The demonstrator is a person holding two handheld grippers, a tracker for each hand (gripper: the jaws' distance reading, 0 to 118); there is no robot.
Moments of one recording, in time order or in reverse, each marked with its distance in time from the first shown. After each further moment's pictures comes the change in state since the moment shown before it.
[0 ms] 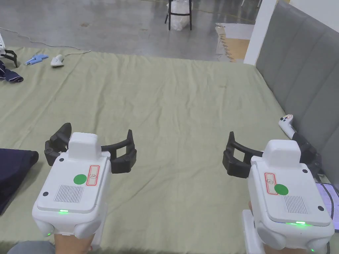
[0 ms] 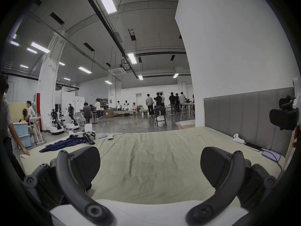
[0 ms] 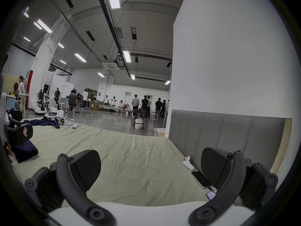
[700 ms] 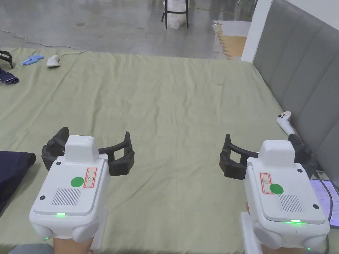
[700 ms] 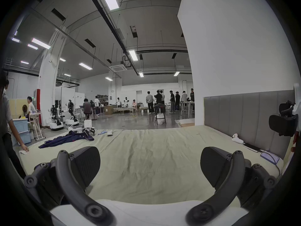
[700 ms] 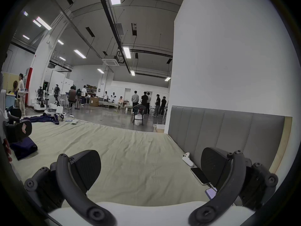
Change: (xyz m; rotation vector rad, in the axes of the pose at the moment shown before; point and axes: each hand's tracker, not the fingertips) left arm 0.000 -0.002 0.000 -0.028 0.001 0.026; right arm -0.002 -0.004 0.000 -0.040 -0.003 0.010
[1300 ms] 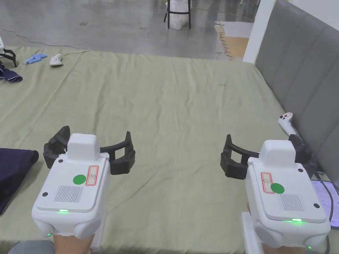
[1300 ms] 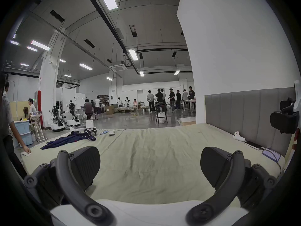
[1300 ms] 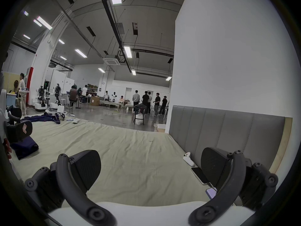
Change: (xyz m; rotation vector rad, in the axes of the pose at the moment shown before) left arm -0.003 0.000 0.003 -0.011 0.011 -0.018; right arm -0.001 0.002 0.003 -0.006 0.010 0.004
